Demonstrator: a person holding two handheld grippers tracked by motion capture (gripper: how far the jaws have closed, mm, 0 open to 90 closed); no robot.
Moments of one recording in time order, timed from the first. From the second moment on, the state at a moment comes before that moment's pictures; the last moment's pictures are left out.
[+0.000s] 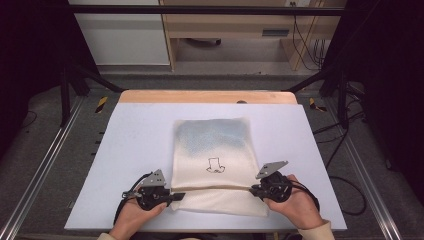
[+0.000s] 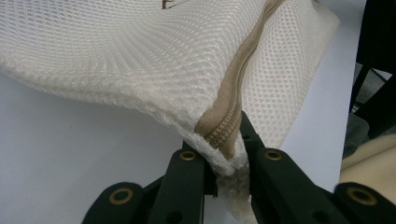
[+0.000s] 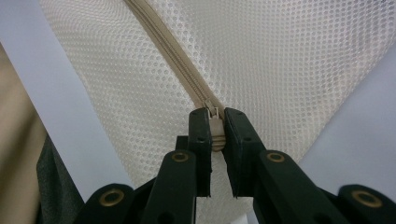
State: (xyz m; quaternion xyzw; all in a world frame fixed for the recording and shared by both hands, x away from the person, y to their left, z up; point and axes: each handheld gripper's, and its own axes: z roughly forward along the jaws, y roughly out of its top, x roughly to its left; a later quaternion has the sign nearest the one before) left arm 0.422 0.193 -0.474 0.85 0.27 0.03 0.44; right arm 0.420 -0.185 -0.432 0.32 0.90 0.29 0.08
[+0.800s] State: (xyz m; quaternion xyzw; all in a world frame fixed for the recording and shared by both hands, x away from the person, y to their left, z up) left arm 0.422 0.193 -0.473 0.85 0.27 0.04 0.44; right arm 0.419 -0.191 -0.432 0.32 0.90 0.29 0.08
